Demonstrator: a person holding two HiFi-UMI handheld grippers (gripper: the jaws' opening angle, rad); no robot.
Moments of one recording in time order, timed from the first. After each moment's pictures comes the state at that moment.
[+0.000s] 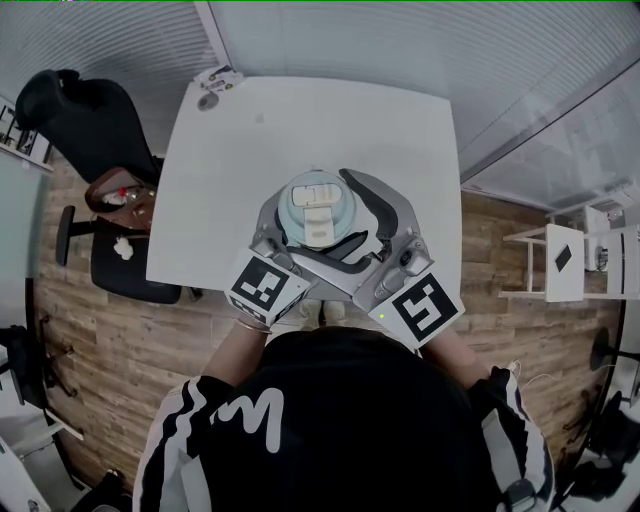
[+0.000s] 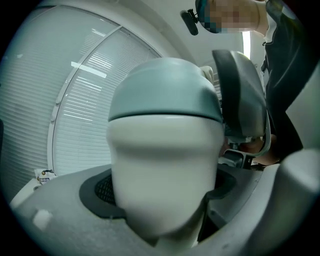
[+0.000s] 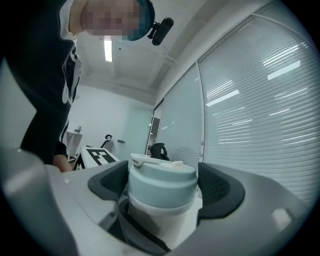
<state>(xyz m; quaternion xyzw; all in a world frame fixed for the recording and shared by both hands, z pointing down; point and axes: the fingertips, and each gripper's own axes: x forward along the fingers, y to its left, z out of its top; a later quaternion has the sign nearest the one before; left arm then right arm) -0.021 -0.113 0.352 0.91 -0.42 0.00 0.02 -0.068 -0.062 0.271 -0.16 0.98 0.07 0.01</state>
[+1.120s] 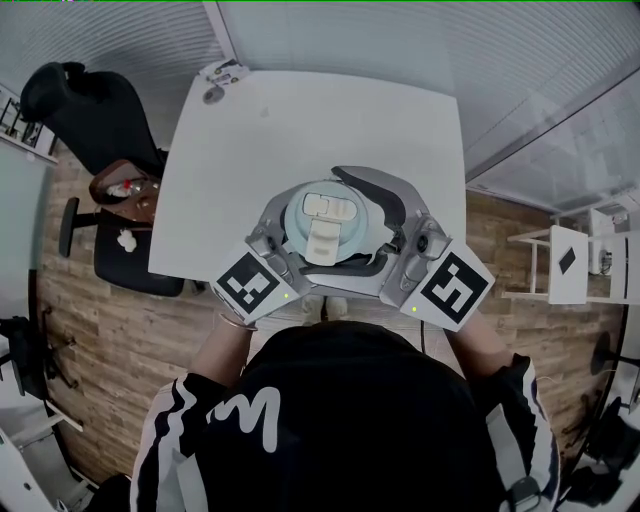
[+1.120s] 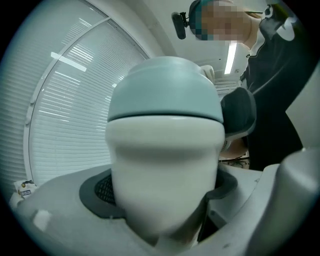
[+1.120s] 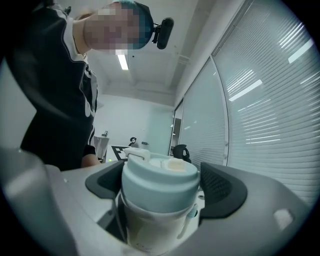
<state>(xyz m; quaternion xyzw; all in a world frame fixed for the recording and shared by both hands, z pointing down) -0.001 -0.081 0.336 0.95 -0.30 0.03 0.01 -0.065 -0.038 0.266 -0.01 1.00 0.07 -0.01</state>
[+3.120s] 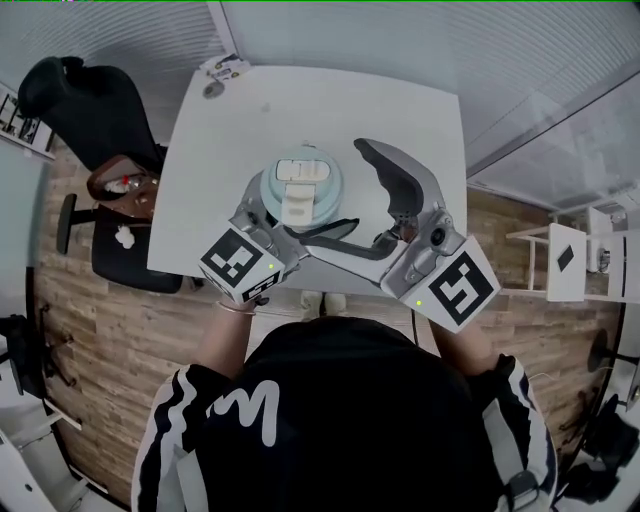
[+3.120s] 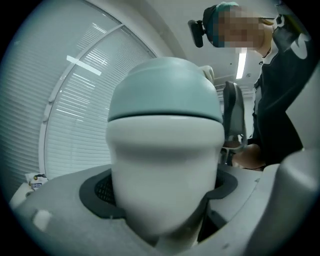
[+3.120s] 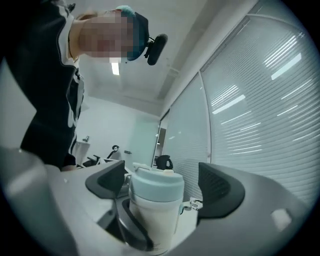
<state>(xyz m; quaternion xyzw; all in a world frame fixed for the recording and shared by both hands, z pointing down) -0.041 -0.113 0.328 0.93 -0.36 -0.01 0.04 -0.063 -0.064 0.231 -0.10 0.99 0.08 0.07</state>
